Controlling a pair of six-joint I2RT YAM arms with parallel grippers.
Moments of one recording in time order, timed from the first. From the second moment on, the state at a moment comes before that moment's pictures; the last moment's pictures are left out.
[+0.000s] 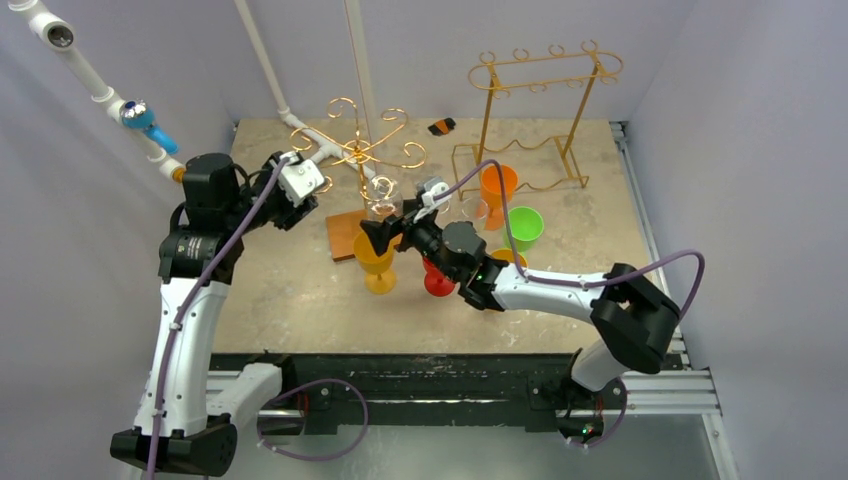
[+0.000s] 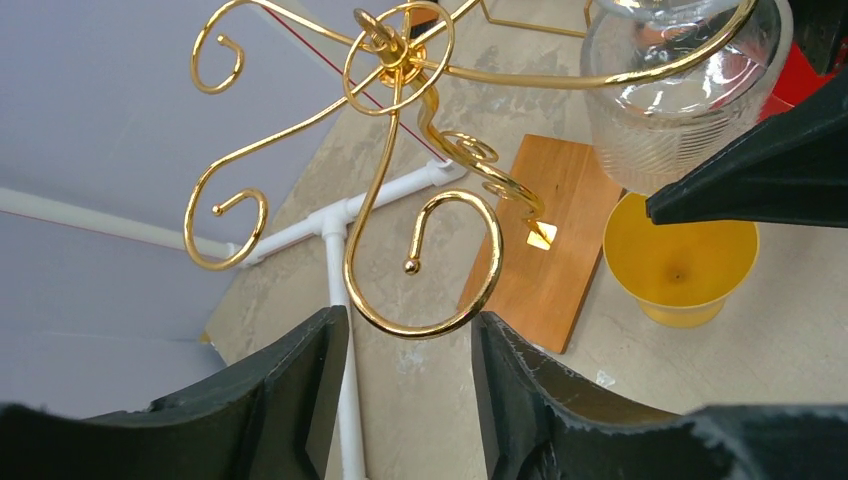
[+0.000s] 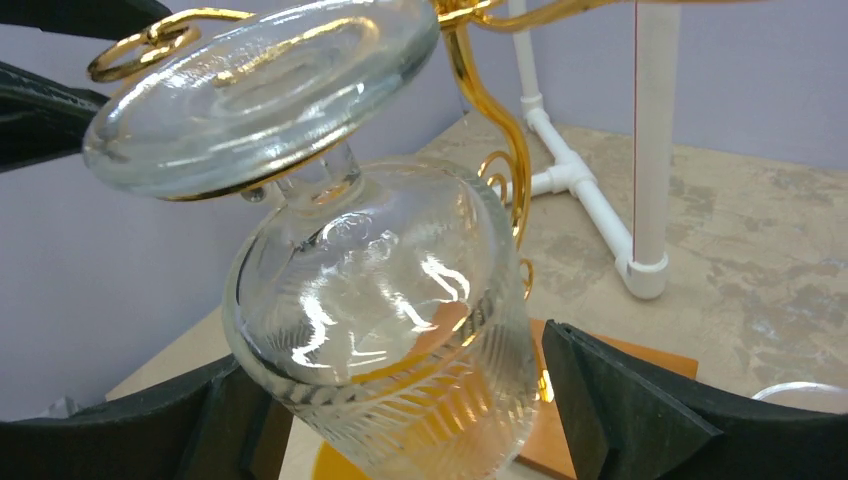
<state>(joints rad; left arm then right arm) -0.06 0.97 1.28 -0.72 0.51 0.76 0.99 1.56 0.89 0.77 0.25 0.27</state>
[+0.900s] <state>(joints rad) -0.06 0.97 1.31 -0.77 0.54 0.74 0.89 1.20 1.20 0.05 0.07 0.28</state>
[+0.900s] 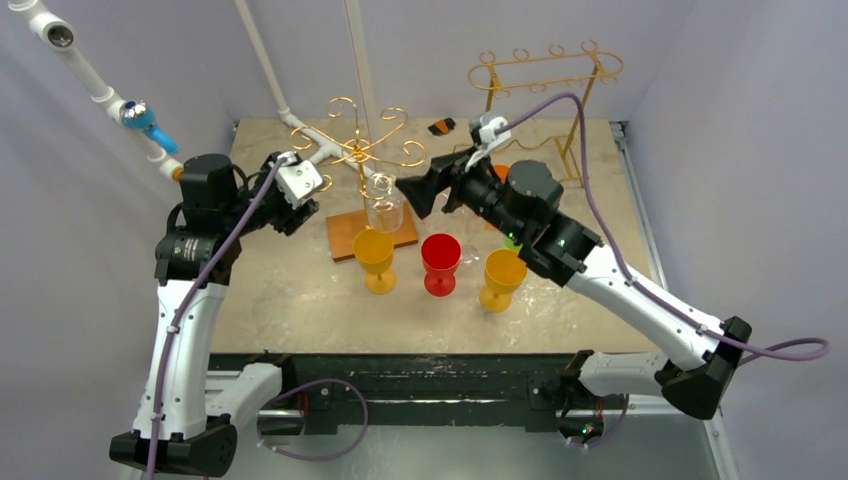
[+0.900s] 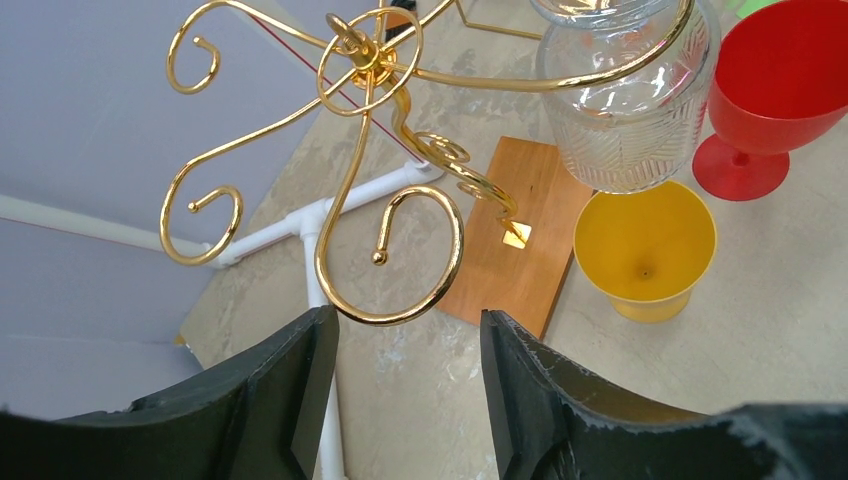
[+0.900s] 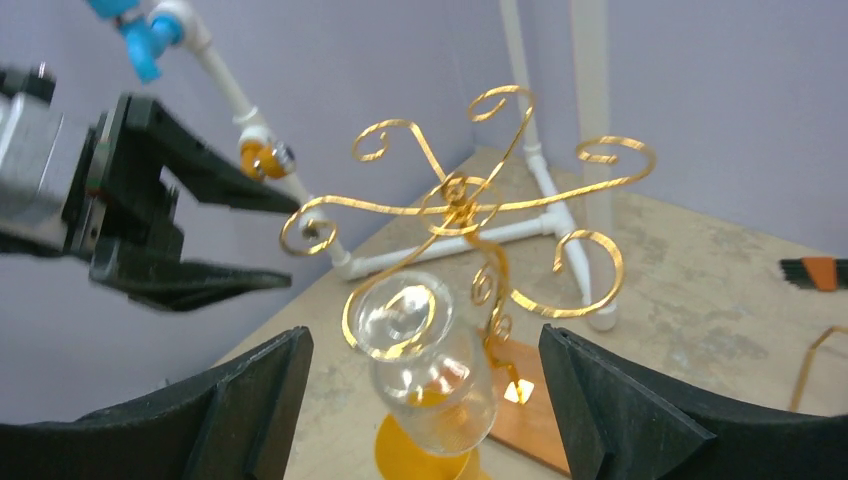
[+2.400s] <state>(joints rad) -0.06 0.98 1.37 -0.79 0.65 0.72 0.61 1.99 2.12 -0.40 -0.13 0.48</state>
